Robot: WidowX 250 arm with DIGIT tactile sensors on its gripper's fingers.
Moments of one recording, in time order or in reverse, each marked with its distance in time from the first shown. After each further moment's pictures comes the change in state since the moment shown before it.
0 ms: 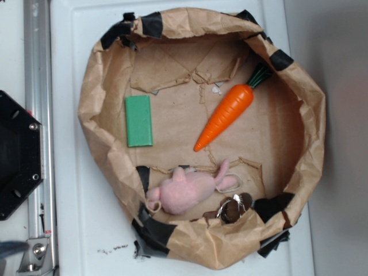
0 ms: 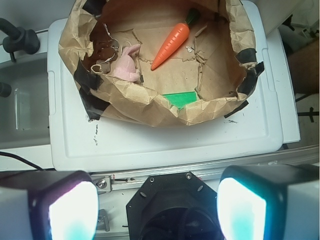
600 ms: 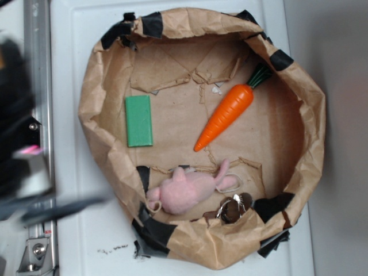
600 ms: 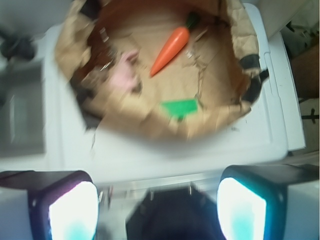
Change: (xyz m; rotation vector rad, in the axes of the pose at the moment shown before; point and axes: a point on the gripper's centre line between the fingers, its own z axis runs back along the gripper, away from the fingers) arm 0.043 0.030 -0.045 0.024 0.013 0.187
